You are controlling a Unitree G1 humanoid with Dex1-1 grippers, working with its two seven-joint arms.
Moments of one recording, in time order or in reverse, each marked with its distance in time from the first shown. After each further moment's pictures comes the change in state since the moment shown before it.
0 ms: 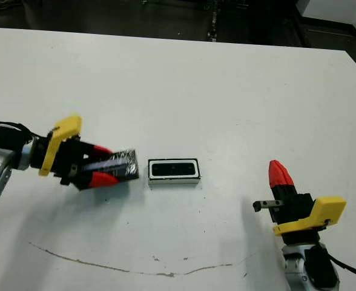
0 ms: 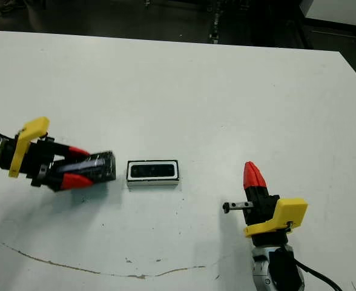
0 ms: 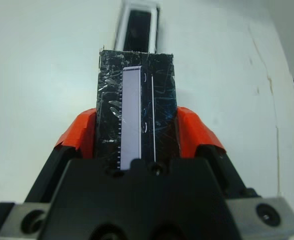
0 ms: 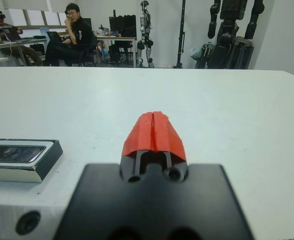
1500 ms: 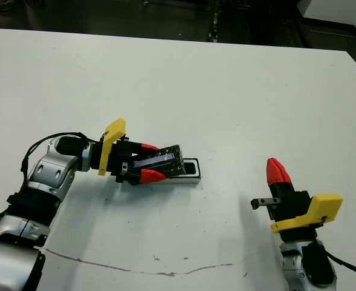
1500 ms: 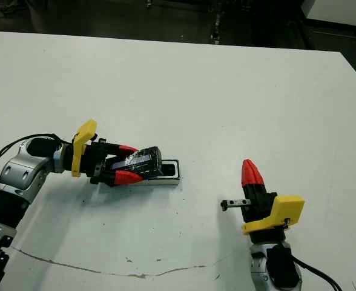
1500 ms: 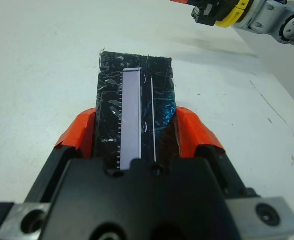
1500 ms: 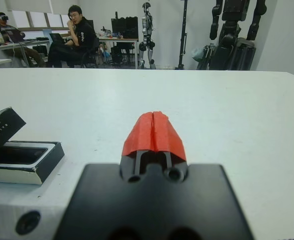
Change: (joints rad) left arm -0.068 -0.297 -0.075 0.221 0.051 -0.179 0.046; right arm -0.020 -0.001 0.001 0.019 -0.001 -0.003 0.004
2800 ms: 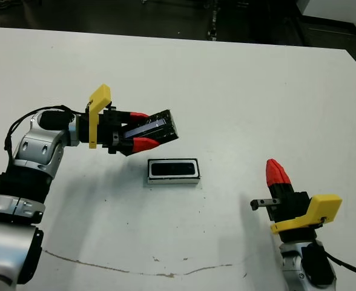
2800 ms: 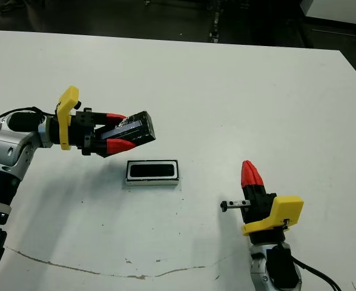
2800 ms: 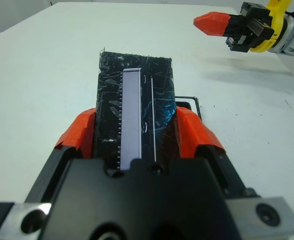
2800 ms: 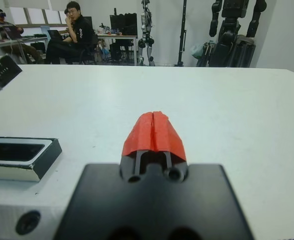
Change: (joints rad) left arm -0.134 0.024 0.109 0.116 -0.007 -0.022 0.015; right arm 0.008 0.000 0.003 0.000 -0.011 0.000 0.000
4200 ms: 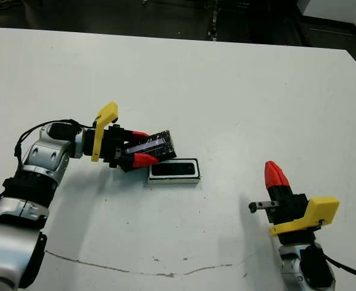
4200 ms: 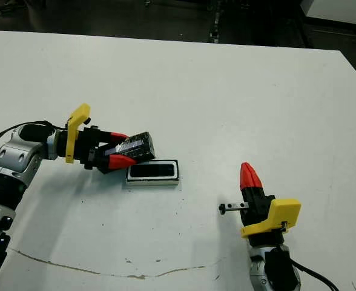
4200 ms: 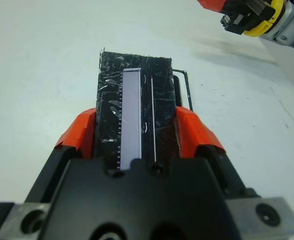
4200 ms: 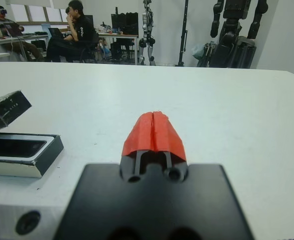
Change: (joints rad) left arm 0.021 -0.015 -0.082 0.035 0.036 0.078 -0.064; right arm 0.011 0.000 0.010 0.004 -0.012 -0.018 0.000
